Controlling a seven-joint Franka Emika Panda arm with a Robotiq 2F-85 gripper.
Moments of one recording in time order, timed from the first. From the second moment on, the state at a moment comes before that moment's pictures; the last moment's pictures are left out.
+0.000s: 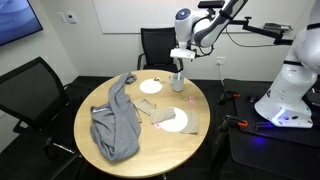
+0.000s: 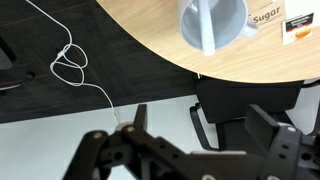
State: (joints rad) arm -0.19 0.19 -0.16 -2.33 -0.79 2.52 1.92
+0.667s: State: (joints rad) arm -0.16 0.31 -0.21 -2.30 -0.84 2.59 1.92
